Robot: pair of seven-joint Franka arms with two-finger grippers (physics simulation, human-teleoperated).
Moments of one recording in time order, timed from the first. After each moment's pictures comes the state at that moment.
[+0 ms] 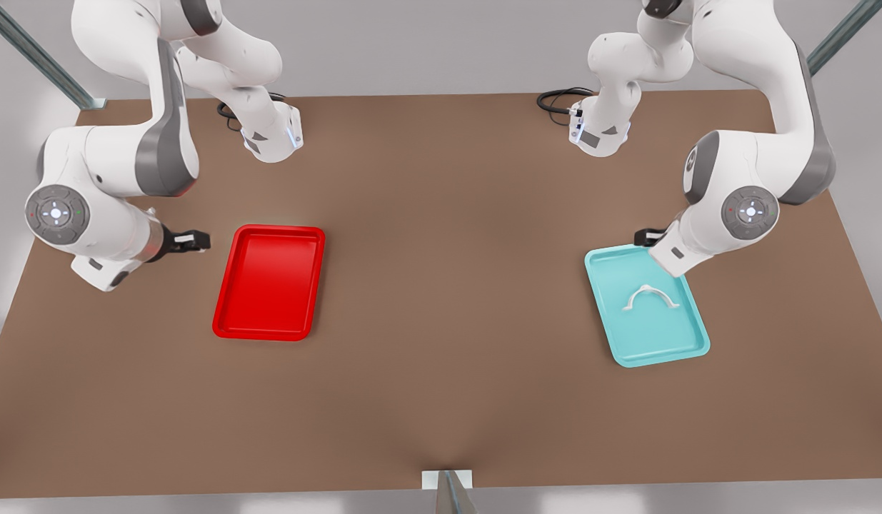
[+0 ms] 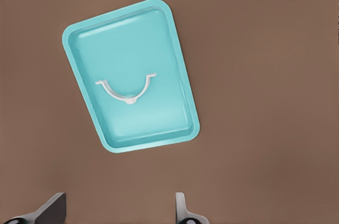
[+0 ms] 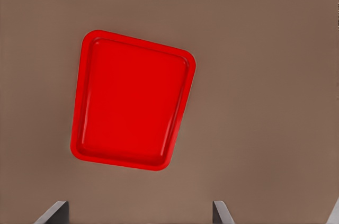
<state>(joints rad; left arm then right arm) -0.15 0.21 -0.03 -1.54 0.12 1.44 -0.07 0.07 0.25 0.03 -1.36 -0.11 1.32 -0.06</state>
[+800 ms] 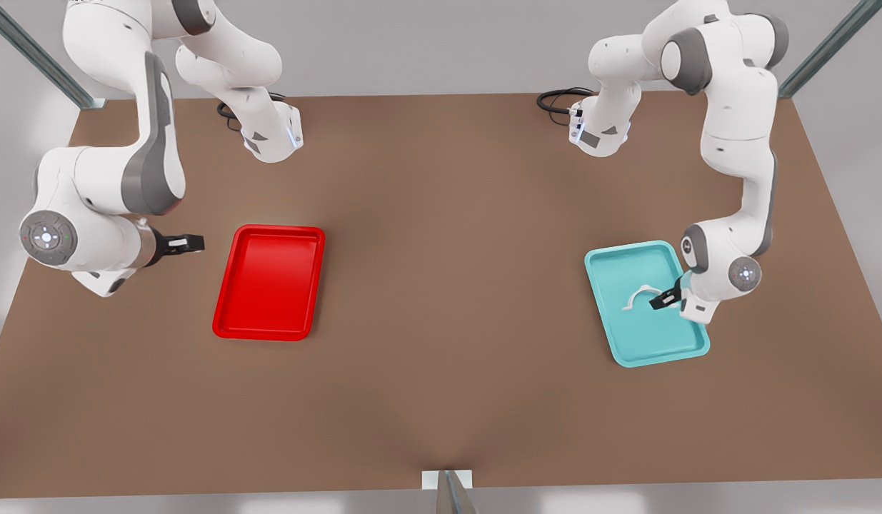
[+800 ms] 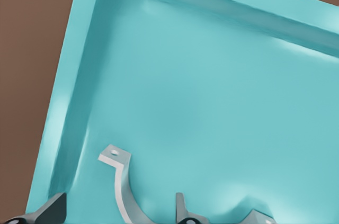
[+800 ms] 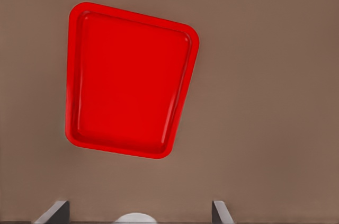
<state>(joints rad) 0.05 0.52 0.12 -2.05 -0.05 2.41 -0.28 0.00 0.23 0.03 -1.50 -0.07 1.35 -0.11</state>
